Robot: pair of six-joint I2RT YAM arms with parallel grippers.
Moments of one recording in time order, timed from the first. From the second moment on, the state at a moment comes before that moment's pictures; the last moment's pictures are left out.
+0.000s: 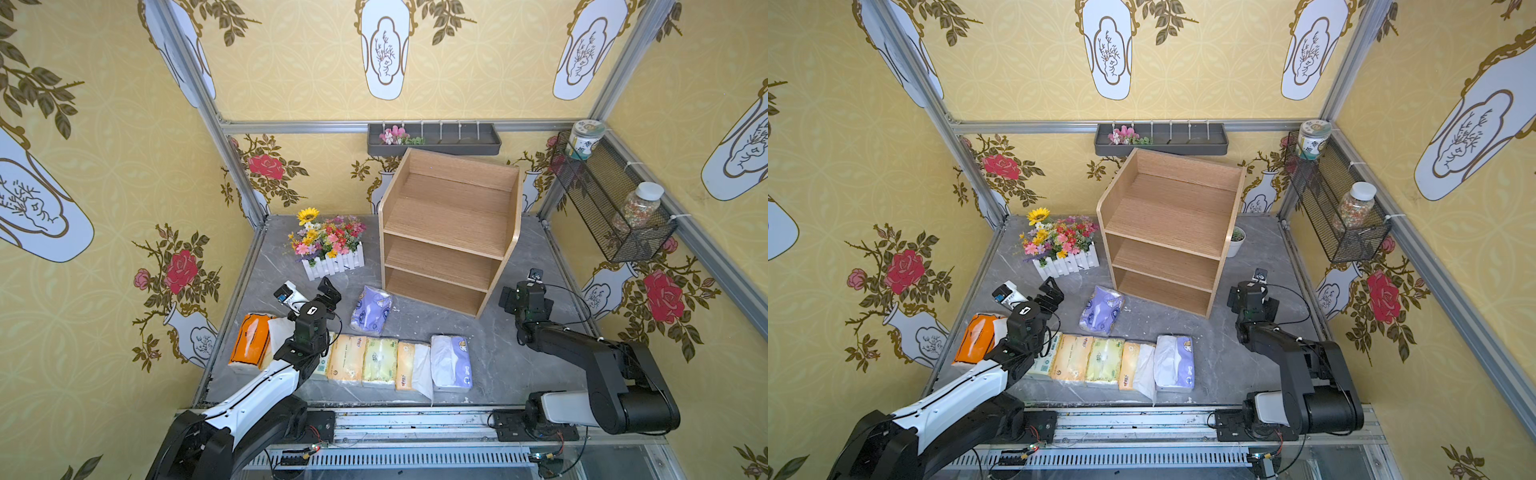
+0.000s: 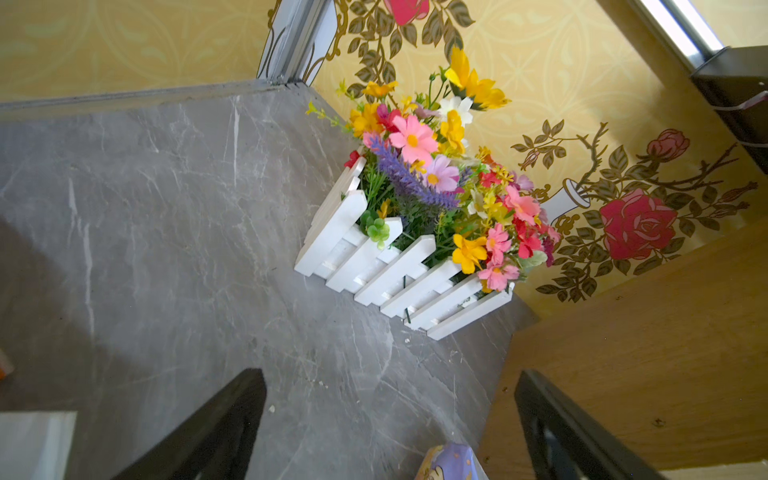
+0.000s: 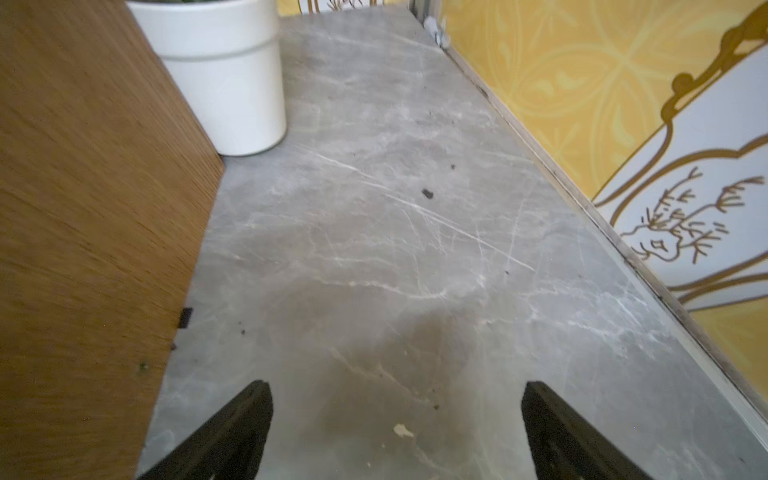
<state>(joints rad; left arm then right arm) -0.42 0.97 0.24 0.45 -0.61 -0.79 0.06 1.40 0.39 0.39 0.44 0.18</state>
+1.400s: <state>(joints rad) 0.03 1.32 0.05 1.03 -0.10 -0.18 0.03 1.43 0.21 0.82 0.24 0.08</state>
